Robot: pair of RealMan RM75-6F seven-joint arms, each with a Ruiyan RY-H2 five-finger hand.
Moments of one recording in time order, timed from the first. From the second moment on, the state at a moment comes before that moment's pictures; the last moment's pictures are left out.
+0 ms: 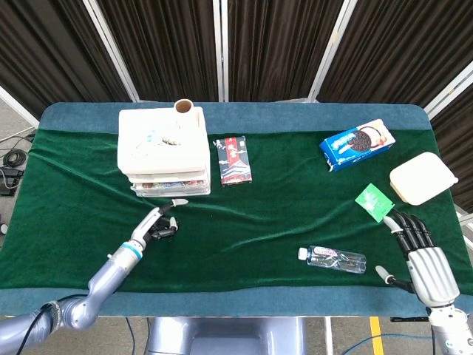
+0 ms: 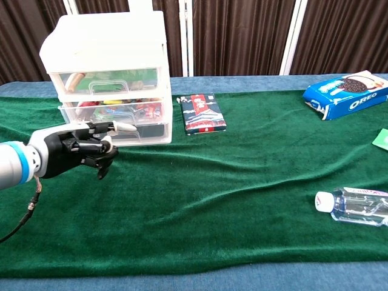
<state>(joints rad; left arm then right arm) -0.53 -1.55 -0.29 -1.54 1.12 0.68 -0.62 0.10 -1.13 0.01 -1.57 -1.70 1.60 0.17</state>
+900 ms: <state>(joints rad) -0.48 -1.58 -0.27 -1.79 0.95 1.27 0.46 0.10 -1.13 0.01 -1.58 -1.71 1.60 0.15</state>
